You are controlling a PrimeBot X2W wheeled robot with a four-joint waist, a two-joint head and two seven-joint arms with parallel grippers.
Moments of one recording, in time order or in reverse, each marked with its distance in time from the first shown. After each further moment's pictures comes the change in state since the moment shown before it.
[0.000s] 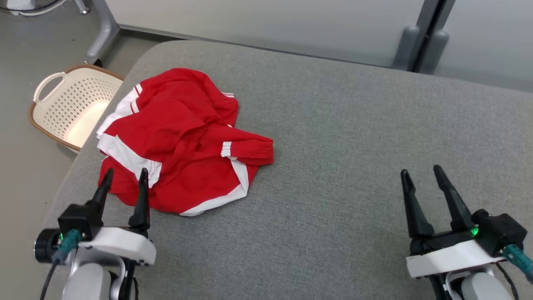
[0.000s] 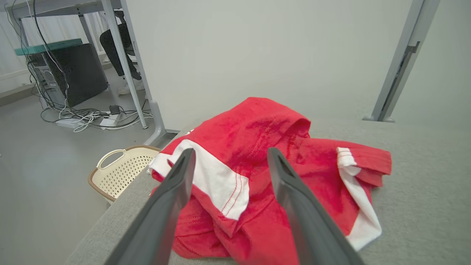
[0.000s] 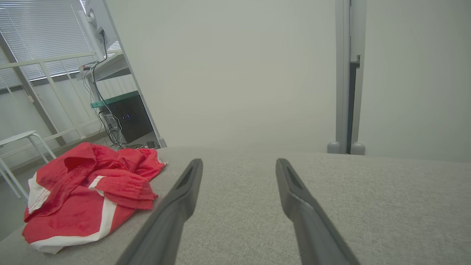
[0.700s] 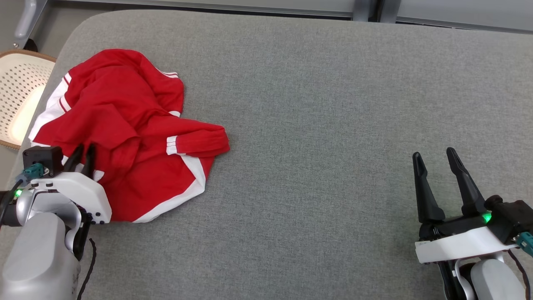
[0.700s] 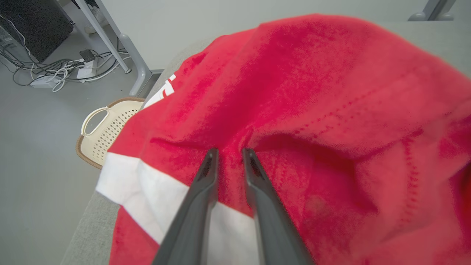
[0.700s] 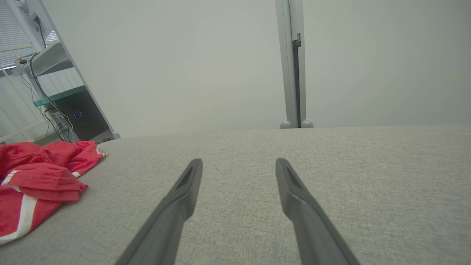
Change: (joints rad) left arm -0.389 0.161 -0.029 0.480 -0.028 -0.042 0.174; right arm -0.056 -0.038 -0.030 -0.020 0.009 0.000 0.000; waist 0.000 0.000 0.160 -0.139
